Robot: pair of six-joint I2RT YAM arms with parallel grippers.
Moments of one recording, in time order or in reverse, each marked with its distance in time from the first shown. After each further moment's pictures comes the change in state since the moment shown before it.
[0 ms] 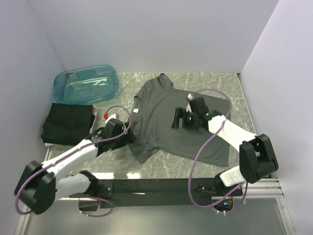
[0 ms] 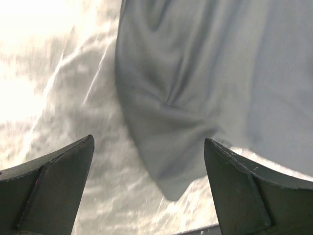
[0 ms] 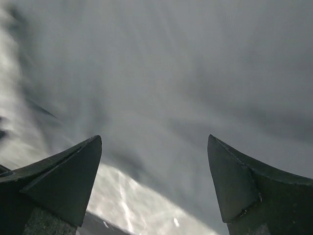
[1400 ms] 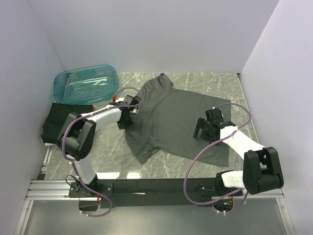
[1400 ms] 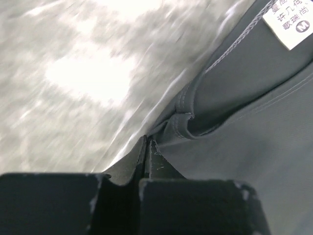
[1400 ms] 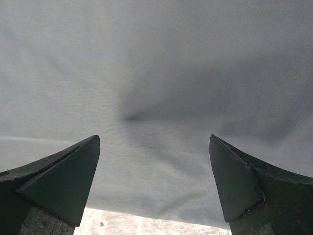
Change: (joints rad) left arm 0.108 0.645 0.517 -0.199 -0.206 0.056; right arm -0.211 -0.141 -0.291 -0.108 0.244 0.049
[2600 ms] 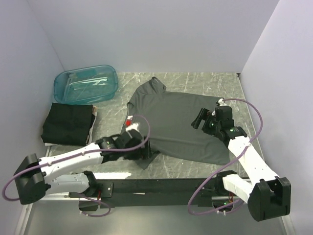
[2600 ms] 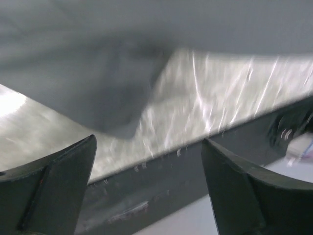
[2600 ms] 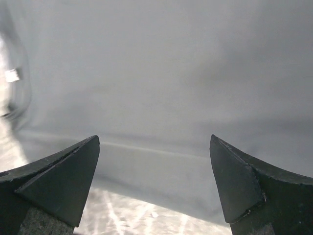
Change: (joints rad) left arm -0.509 -0.677 -0.401 0.031 0.210 -0.134; right arm -0.020 -0.280 0.013 0.060 -0.146 0.039
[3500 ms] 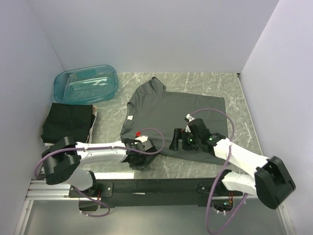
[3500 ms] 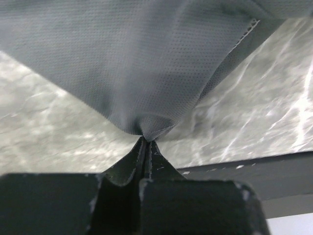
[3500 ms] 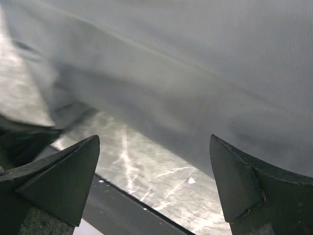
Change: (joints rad) left arm -0.156 0.368 0.074 -0.136 -0.046 -0.106; right arm 0.411 0.085 -0.138 0.134 -0.114 0.051
